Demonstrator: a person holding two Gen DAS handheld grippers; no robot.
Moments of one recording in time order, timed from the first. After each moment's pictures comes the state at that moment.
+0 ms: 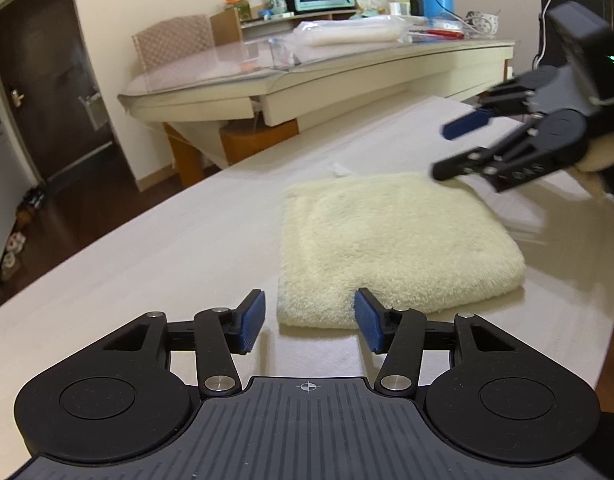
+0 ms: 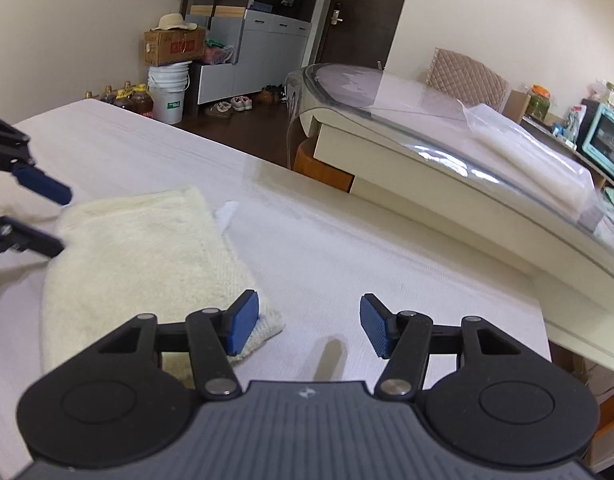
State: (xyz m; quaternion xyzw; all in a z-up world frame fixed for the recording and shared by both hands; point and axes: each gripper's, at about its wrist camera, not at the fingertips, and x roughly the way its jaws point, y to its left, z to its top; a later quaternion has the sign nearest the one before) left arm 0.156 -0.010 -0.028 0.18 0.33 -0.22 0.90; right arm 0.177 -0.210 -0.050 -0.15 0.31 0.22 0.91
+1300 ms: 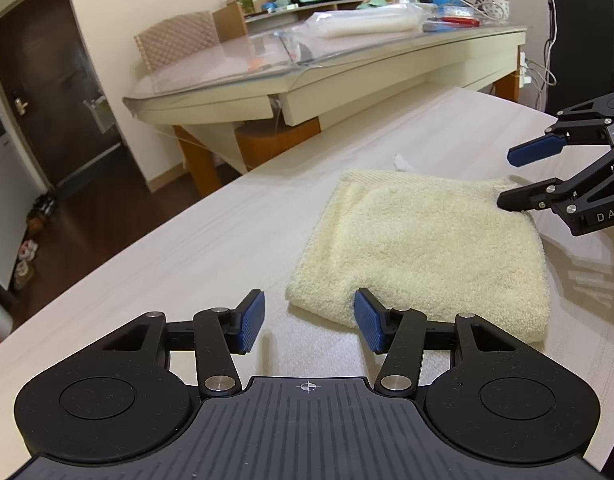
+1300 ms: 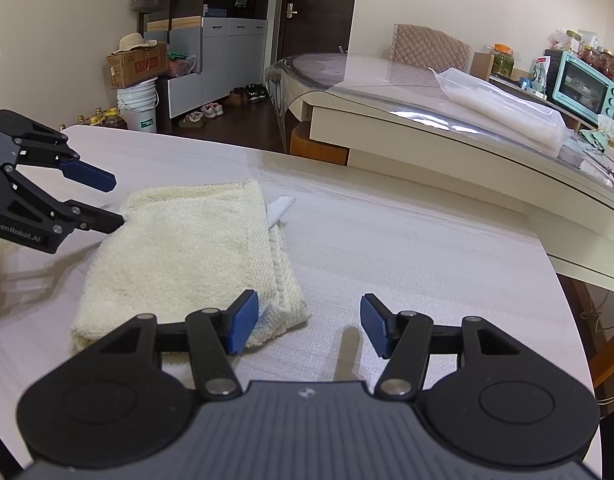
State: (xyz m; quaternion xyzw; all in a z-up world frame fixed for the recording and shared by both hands) left arm 0.180 -0.013 -0.027 0.20 0.33 -0.22 0.90; right arm 0.141 -0.200 -0.047 -0.09 0.34 0.17 0.92
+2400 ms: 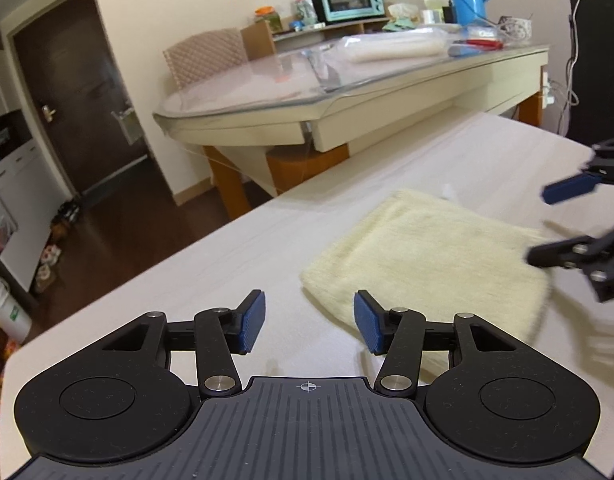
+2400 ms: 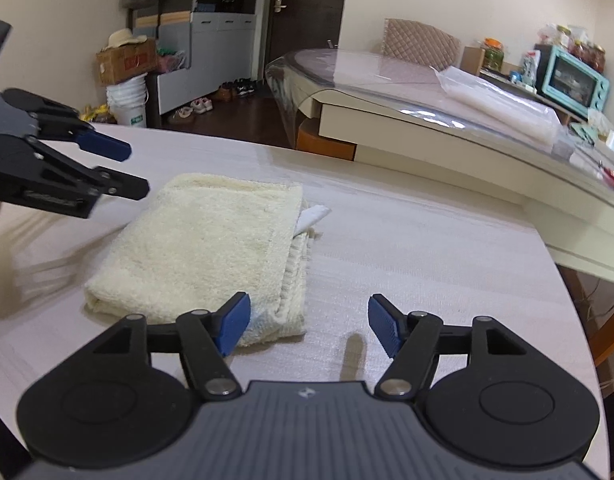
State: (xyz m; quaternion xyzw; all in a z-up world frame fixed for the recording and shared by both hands) left arm 0.161 -0.009 -0.012 0.19 0.30 -0.19 0.92; right arm 0.119 -0.170 -0.037 -0.10 0.35 0.15 0.92
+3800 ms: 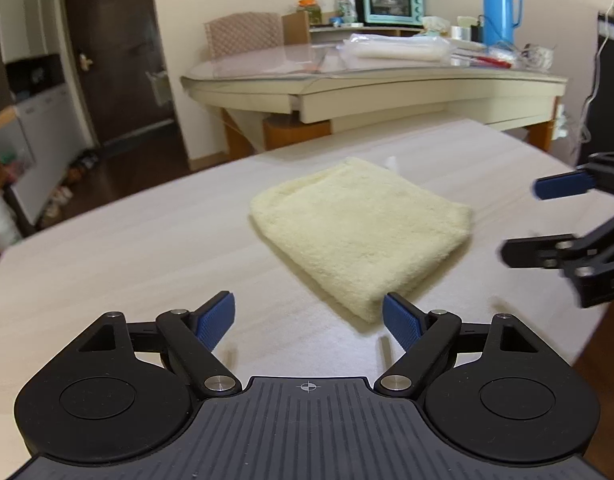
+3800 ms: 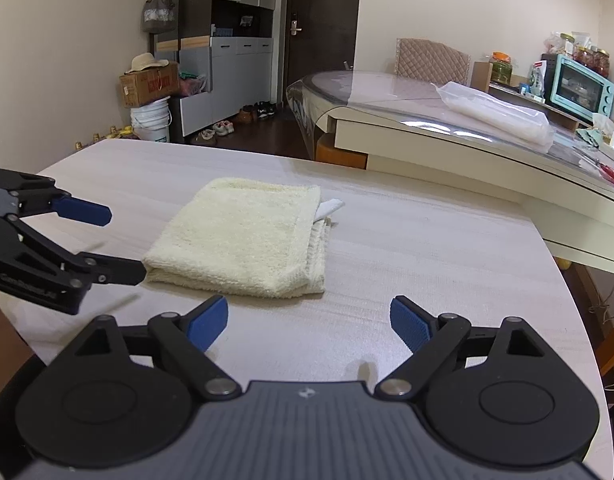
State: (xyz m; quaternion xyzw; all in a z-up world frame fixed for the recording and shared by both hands) left arm 0.095 -0.030 -0.028 0.12 0.32 -0.12 0.93; right arm 0.070 -0.201 -0.030 -0.06 0.31 0.19 0.93
